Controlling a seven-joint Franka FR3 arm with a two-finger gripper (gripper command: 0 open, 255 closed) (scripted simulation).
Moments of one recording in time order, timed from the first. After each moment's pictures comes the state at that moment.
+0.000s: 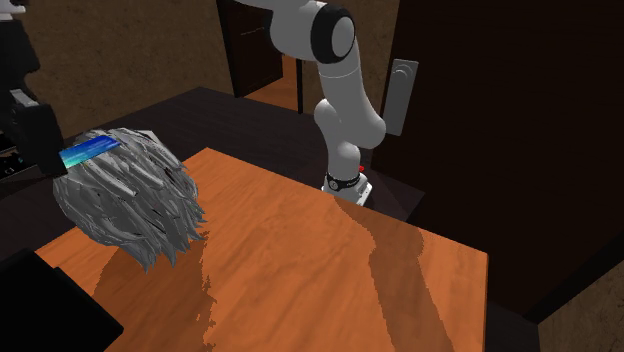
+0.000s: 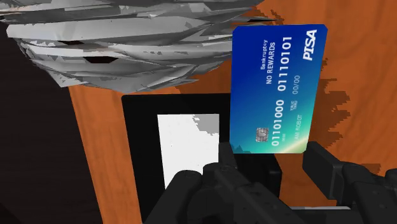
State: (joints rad) arm -0.13 0.31 0.04 -1.05 -0.01 1.51 -0.24
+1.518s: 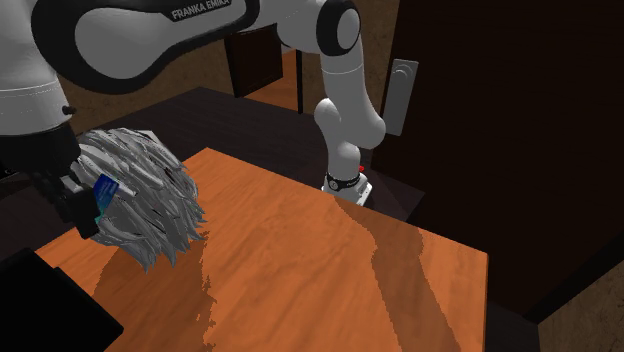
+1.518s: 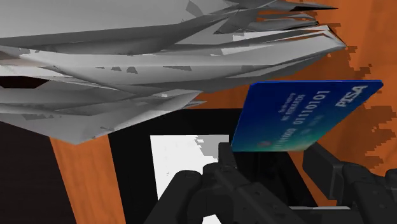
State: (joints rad) arm -0.14 0.25 0.04 -1.45 0.00 1.85 -0.26
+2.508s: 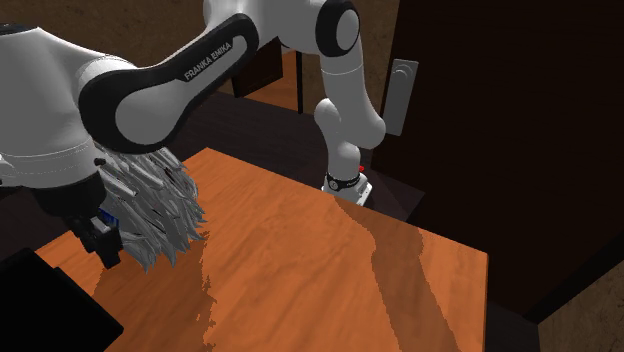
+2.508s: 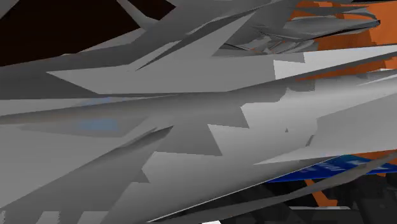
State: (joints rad) arm -0.14 0.25 0.04 -1.64 0.00 2.05 -0.26
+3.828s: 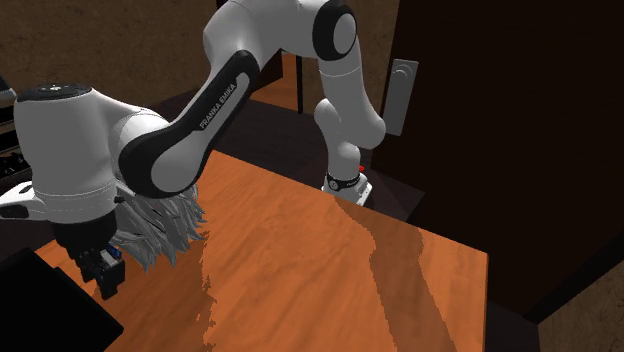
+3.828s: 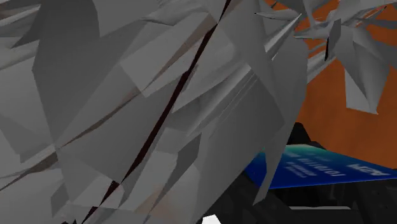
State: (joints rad) arm -0.14 0.29 0.05 -1.79 -0.01 2.37 -0.26
